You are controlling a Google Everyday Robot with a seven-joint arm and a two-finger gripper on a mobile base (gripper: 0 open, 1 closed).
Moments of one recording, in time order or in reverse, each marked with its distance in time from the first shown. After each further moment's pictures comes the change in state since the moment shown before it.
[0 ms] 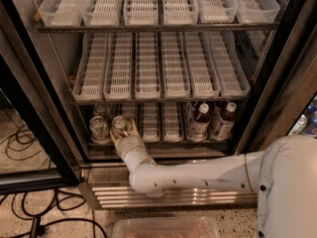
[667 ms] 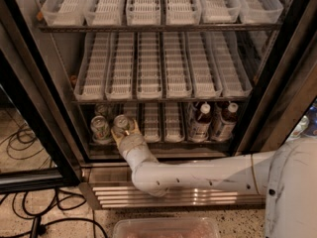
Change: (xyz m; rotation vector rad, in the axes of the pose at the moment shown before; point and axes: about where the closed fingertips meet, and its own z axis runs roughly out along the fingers) arm -0.007 -0.004 -0.005 -0.013 0.014 0.030
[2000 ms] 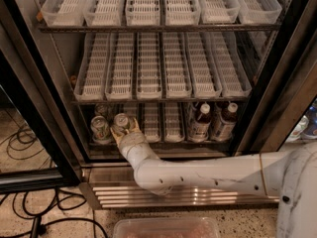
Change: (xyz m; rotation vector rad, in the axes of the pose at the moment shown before) arm -0.013 0.001 -0.011 -0.038 0.025 0.052
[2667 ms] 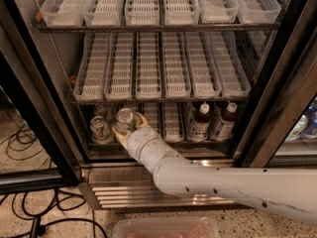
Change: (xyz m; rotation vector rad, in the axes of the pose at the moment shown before) arm -0.086 -0.007 -0.090 -0.112 0.010 -0.015
